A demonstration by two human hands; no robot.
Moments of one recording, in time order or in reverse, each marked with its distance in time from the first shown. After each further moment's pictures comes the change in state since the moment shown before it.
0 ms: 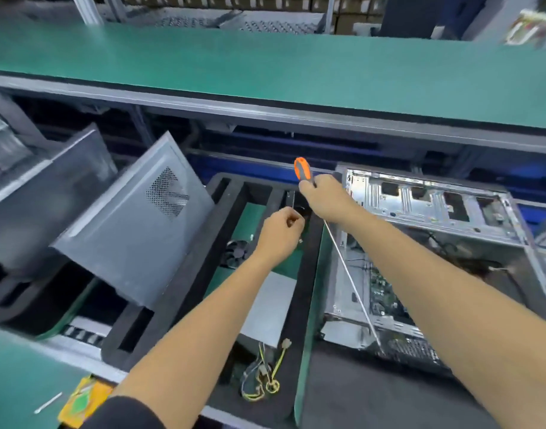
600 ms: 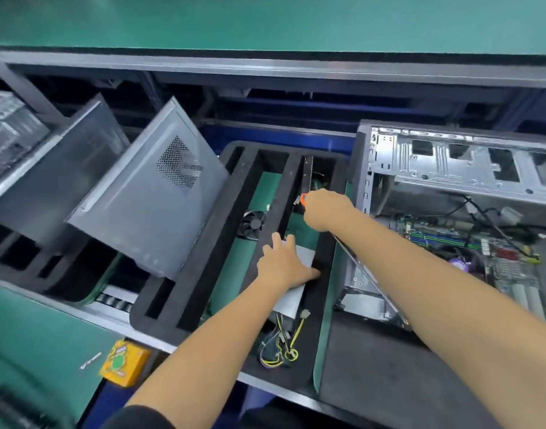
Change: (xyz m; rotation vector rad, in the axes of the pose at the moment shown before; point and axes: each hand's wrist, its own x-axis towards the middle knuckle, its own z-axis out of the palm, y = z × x) left_hand -0.067 -0.064 0.024 0.753 -0.325 -0.368; right_hand -0.006 0.042 0.076 -0.757 -0.308 -0.067
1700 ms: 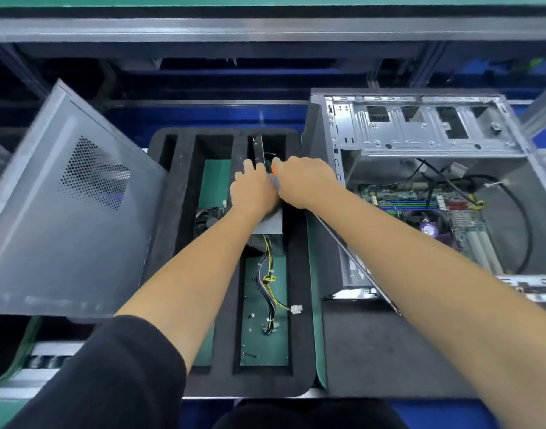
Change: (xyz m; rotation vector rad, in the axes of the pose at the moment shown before) left_hand 0.123 0.033 -0.057 0.153 0.275 0.274; right_hand 0.026 0.015 -0.009 -0.137 0.168 0.083
